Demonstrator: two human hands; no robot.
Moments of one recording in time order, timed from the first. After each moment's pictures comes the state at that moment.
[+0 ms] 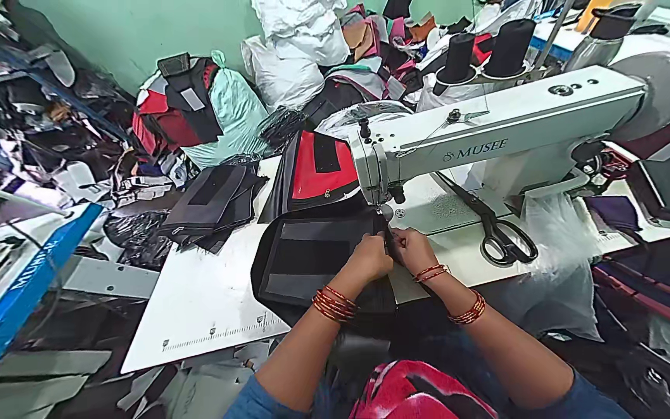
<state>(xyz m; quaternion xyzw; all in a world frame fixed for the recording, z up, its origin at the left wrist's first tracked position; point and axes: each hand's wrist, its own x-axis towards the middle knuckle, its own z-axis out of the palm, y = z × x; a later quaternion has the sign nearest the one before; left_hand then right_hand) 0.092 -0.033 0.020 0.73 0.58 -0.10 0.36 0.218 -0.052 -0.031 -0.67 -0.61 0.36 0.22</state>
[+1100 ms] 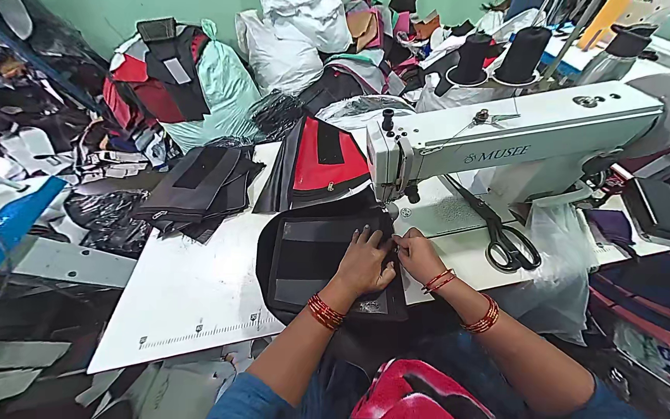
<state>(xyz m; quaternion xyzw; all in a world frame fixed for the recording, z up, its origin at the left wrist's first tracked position) 0.044 -0.038 -0.044 0.91 0.40 0.03 0.14 0.212 -0.058 -0.026 -0.66 -0.66 0.33 0.15</state>
